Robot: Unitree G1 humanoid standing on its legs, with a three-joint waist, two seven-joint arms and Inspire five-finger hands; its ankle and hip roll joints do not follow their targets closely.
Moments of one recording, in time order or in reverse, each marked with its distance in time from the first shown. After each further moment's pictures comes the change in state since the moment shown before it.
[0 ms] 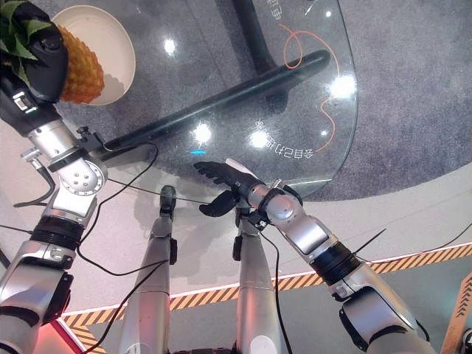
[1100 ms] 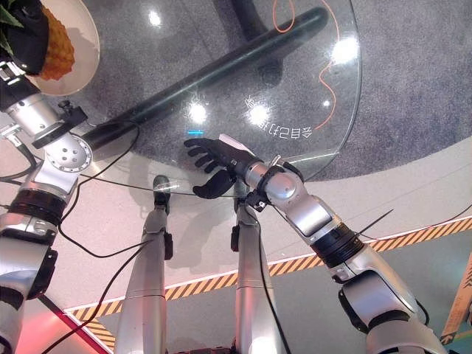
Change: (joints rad) left arm -0.228 0.108 -0.147 0.246 0.055 0.012 0.154; right arm -0.108 -0.011 -0.014 -0.007 0.015 -0.001 0.036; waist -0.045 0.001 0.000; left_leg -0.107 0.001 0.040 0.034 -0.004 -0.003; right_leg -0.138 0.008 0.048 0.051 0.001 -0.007
